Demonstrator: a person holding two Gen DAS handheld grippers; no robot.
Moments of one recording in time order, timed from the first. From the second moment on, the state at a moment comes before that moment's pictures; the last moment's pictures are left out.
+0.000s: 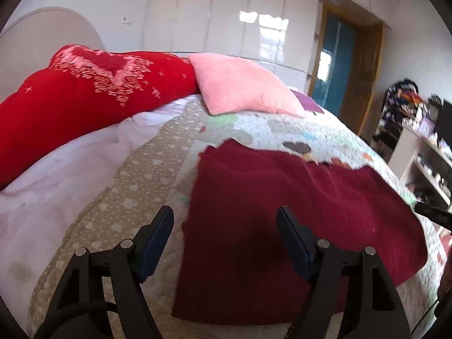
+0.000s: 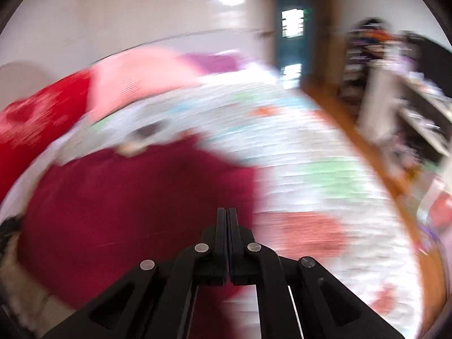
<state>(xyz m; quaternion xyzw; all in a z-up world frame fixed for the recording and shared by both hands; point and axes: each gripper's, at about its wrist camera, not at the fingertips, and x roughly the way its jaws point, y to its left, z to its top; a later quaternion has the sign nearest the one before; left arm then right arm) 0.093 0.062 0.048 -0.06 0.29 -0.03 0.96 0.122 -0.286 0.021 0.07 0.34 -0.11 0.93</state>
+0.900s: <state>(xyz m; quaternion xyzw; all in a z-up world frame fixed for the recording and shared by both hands) 0.110 0.086 0.038 -0.05 0.33 0.04 0.94 0.121 -0.348 -0.053 0.12 0.42 -0.17 0.89</state>
